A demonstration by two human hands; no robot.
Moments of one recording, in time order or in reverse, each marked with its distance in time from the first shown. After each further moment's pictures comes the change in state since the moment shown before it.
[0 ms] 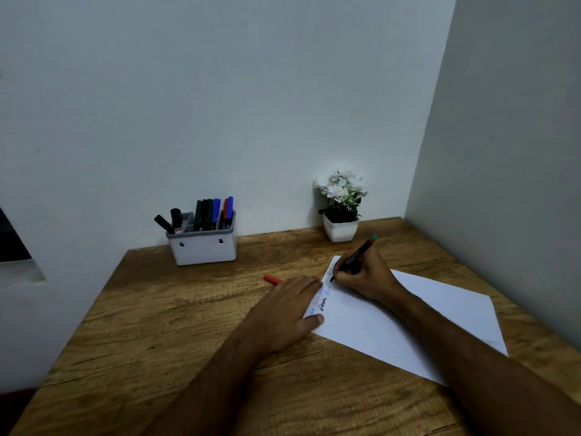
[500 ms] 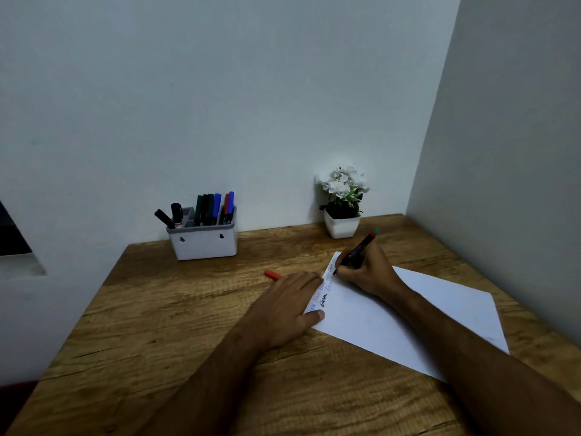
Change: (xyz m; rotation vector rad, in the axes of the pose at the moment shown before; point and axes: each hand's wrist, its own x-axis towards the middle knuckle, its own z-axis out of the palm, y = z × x) left_hand 0.000 -0.003 0.001 -0.008 -0.015 -0.007; right_hand 0.003 0.007 0.002 -0.032 0.058 0.016
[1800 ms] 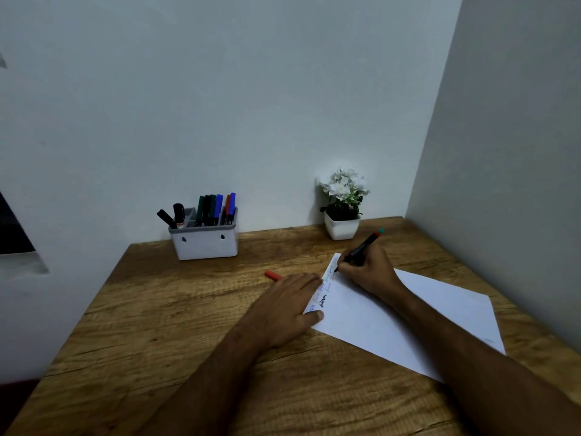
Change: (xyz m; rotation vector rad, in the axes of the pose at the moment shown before) left_hand -0.002 0.001 -0.001 0.000 0.042 0.028; right_hand 0.002 -0.003 0.001 -0.018 0.095 0.063
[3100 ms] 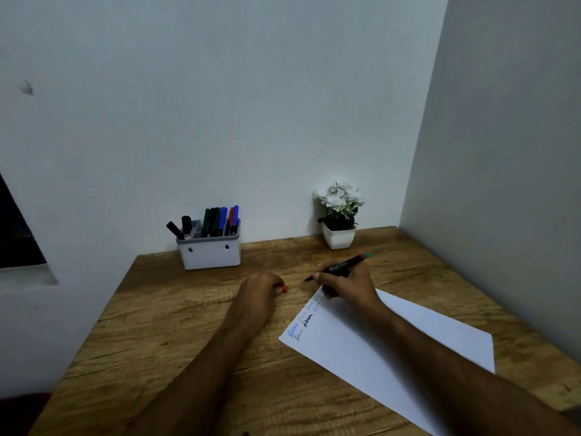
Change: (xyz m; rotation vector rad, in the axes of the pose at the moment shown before) left_hand -0.002 -0.040 -0.011 -0.067 0.294 -0.341; right_hand -0.042 -0.056 0.027 0.565 -0.003 0.186
